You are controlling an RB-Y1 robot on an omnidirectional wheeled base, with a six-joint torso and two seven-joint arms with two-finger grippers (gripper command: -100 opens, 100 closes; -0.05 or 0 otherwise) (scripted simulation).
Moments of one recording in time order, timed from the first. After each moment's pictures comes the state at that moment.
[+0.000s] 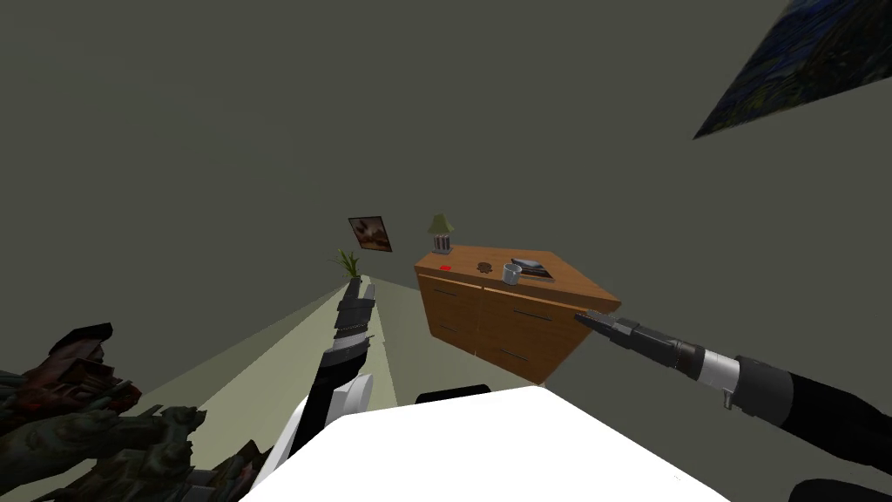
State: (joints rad) left arm 0.48 0.03 0.00 -2.22 -0.08 -0.47 -0.02; right arm 1.14 -1.02 -0.57 -1.84 0.18 -0.74 0.00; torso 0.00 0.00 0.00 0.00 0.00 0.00
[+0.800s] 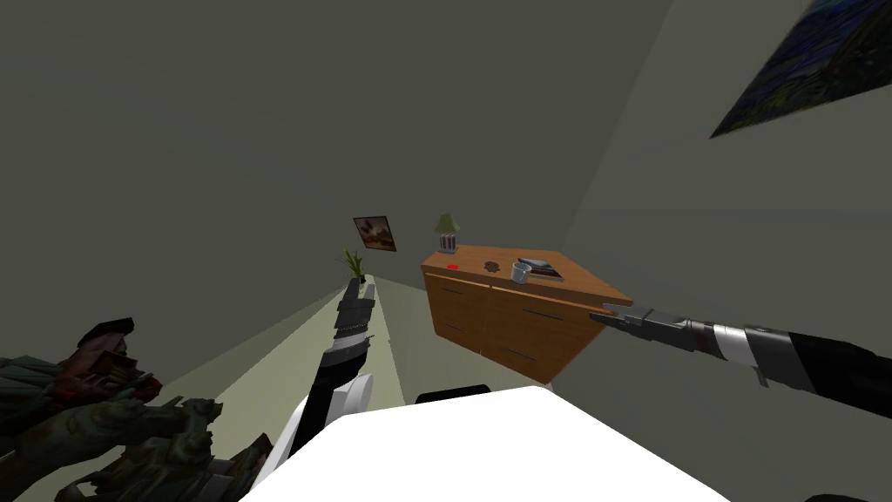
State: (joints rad) left arm 0.48 0.03 0.00 -2.22 -0.08 -0.47 -0.02; right arm 1.25 -1.27 -0.71 -1.67 0.27 -0.76 -0.01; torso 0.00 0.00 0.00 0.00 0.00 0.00
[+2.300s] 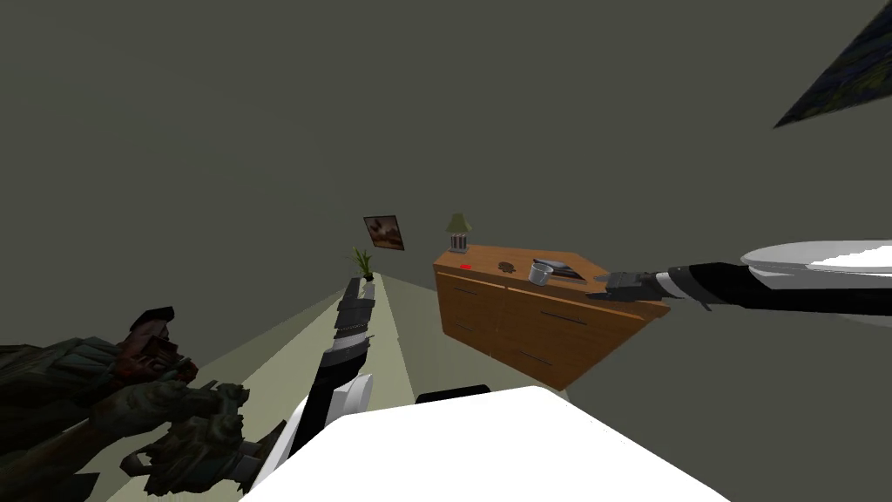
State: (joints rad) left arm 0.48 0.03 0.00 -2.22 -0.08 -0.47 -0.02; right arm 1.45 -1.70 -0.95 -1.37 0.44 -0.75 0.00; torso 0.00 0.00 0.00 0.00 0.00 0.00
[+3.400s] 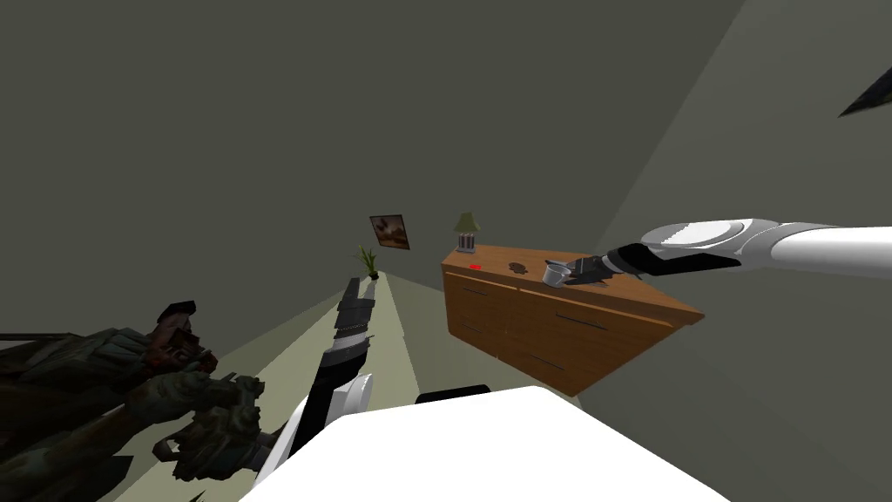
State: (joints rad) left arm 0.48 0.03 0.00 -2.22 -0.08 -0.47 -0.02; right arm 1.59 -2.00 -1.12 -1.17 0.56 -0.74 0.00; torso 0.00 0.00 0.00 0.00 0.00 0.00
